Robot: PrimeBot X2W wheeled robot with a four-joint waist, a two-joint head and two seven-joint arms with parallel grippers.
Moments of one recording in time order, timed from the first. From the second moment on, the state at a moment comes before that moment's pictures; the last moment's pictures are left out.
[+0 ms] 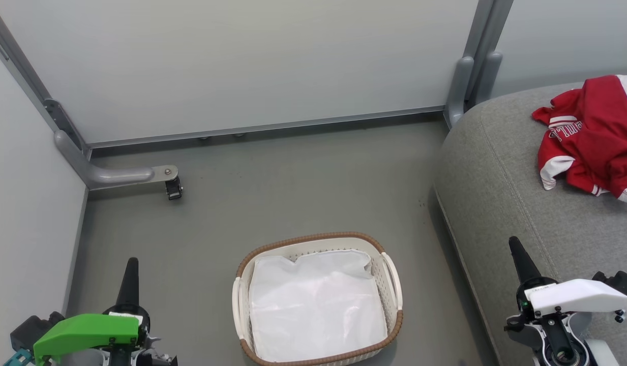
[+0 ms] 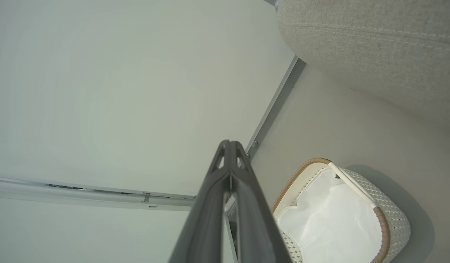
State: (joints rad) left arm -0.05 0.05 0.07 0.26 -1.31 -0.11 0.03; right arm -0.11 -0.04 -0.07 0.27 1.27 0.13 0.03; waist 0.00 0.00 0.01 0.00
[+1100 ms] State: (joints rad) left arm -0.09 0.05 0.11 0.25 -1.57 -0.12 0.10; right arm -0.11 -0.05 -0.11 0.25 1.56 0.13 0.10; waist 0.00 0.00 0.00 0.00
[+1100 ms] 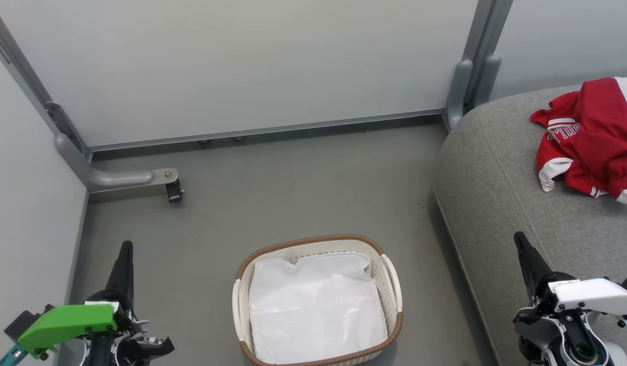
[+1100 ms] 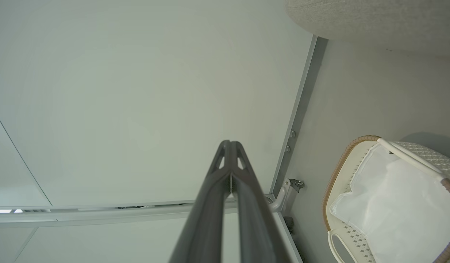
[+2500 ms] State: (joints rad) left arm -0.10 0.05 0.11 0.25 -1.61 -0.13 0.11; right arm -0.11 -0.05 -0.11 0.25 1.61 0.13 0.11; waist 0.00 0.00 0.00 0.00
